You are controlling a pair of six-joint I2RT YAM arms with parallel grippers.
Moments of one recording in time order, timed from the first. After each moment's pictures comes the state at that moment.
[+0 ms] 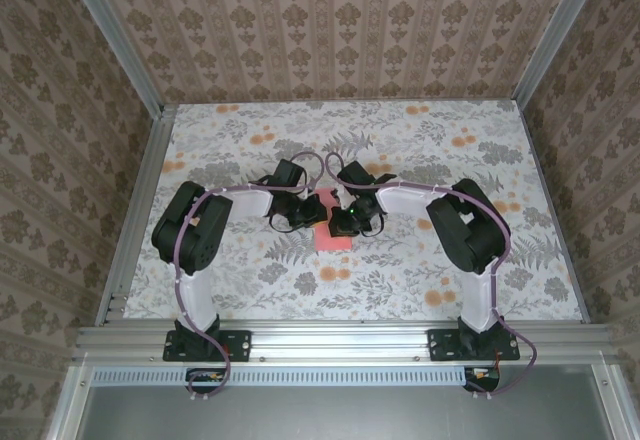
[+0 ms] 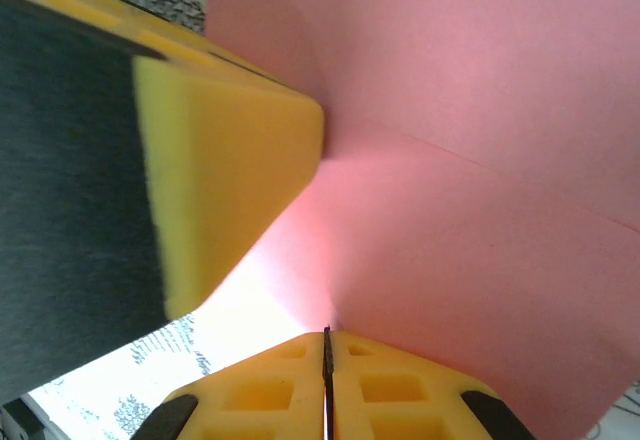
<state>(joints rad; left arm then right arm) -0.56 1.91 1.03 -0.17 0.55 -0.71 0.59 1.98 1.23 -0.50 -0.44 0.48</state>
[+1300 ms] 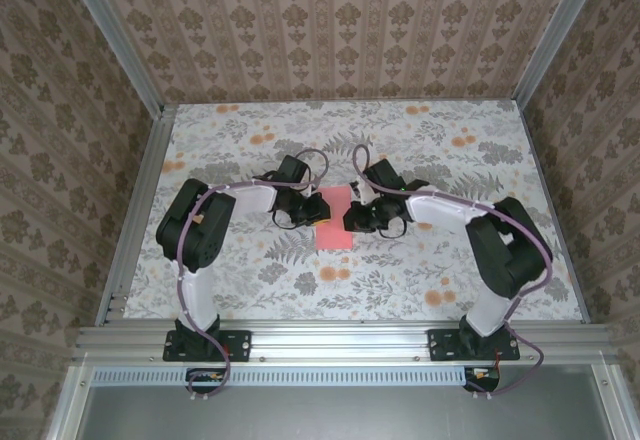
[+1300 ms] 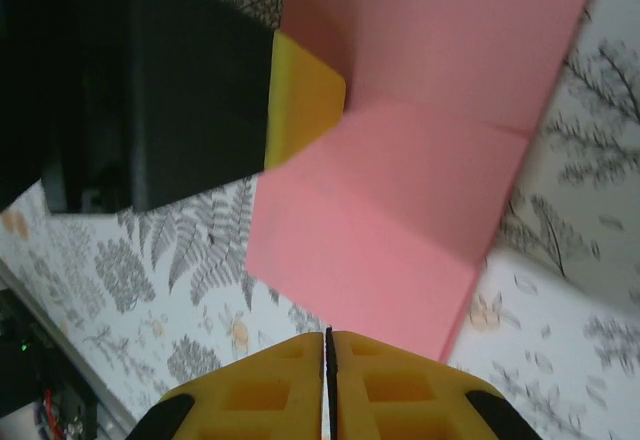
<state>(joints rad) -0.57 1.94 1.11 -0.26 0.54 -0.67 0.53 1.74 1.04 -0.38 -0.46 0.50</state>
